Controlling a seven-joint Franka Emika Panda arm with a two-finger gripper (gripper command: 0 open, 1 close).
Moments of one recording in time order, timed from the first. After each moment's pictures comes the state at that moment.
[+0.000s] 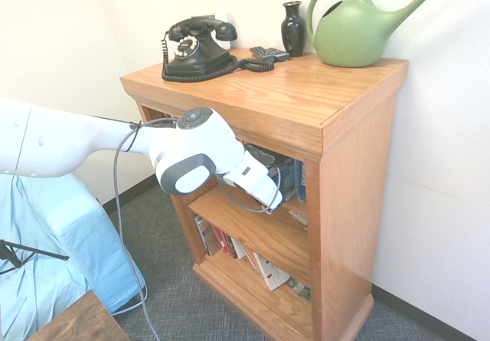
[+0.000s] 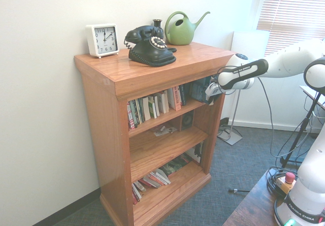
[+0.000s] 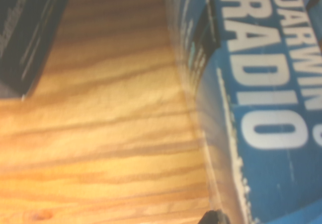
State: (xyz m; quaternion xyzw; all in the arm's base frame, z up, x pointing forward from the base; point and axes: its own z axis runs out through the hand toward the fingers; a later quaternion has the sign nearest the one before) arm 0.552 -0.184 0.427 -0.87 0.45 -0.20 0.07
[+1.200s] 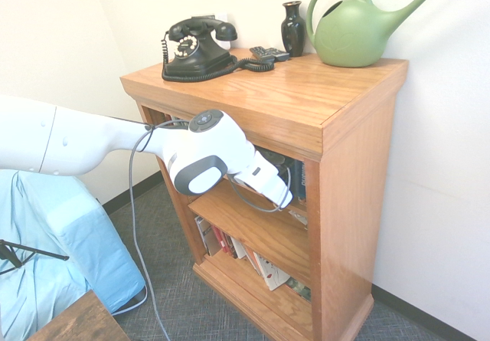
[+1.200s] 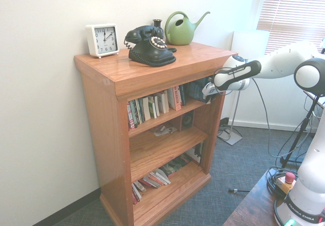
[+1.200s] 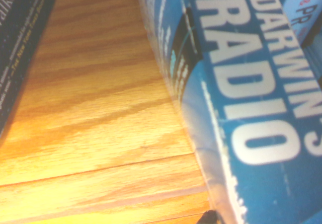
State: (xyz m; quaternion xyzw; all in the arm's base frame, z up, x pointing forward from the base) arm 0.572 -0.192 0.414 -0.85 0.47 -0.21 0.07
